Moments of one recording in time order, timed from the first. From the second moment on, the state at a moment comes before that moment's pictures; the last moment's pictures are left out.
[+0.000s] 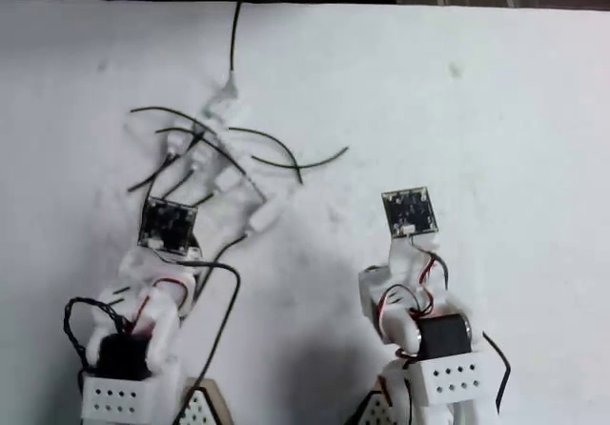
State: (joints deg) left arm -1.5 -103.1 94.4 55.1 -11.1; right arm -13.0 -80.9 80.9 67.3 1.5
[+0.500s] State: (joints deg) left arm -1.5 -103.3 97.2 56.3 -11.2; right arm -13.0 -101.7 91.6 71.1 1.5
